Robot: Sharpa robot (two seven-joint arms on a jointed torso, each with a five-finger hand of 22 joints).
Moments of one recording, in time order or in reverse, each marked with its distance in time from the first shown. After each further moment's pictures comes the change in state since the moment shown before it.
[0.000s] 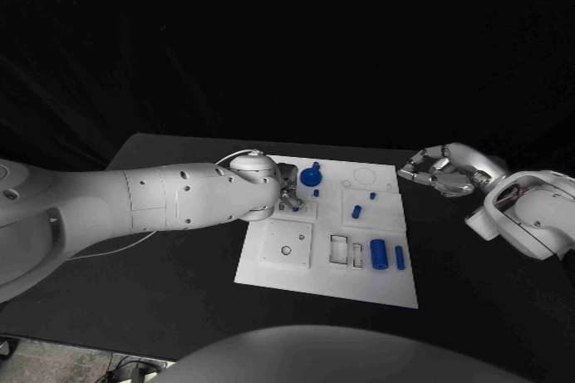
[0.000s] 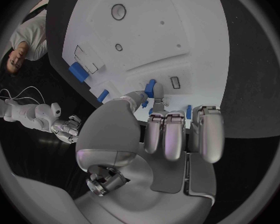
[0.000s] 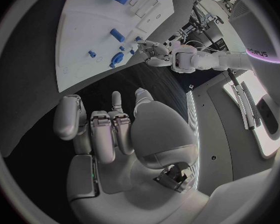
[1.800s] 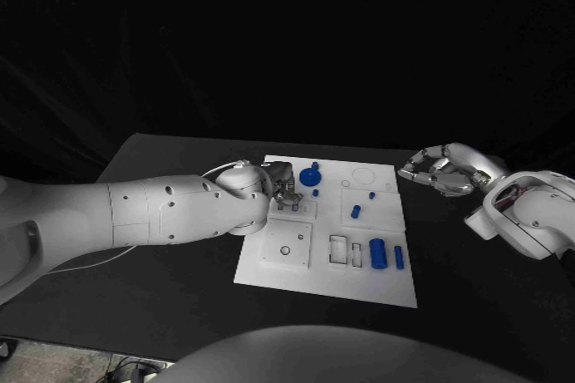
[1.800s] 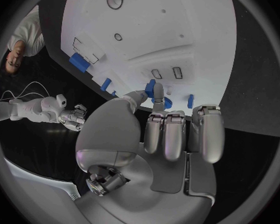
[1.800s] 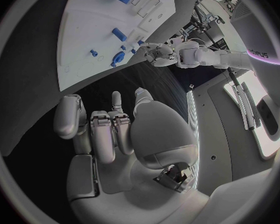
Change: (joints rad) left arm -0.035 -0.071 -0.005 0.085 -0.060 -0.237 0.034; left_hand 0.005 -0.006 0.000 0.000 -0.010 -0.001 0.001 -0.004 0.000 0.000 0.000 0.000 0.000 0.000 0.000 0.000 -0.001 0.000 0.000 0.000 0.000 0.000; right arm -0.005 0.001 0.000 -0.008 0.000 -0.013 0.006; right_hand 0.008 0.000 0.000 0.000 0.000 0.000 0.000 0.000 0.000 -0.002 0.002 0.000 0.000 0.000 0.000 0.000 0.000 0.000 -0.007 0.000 -0.007 -0.001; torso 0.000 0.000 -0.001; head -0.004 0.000
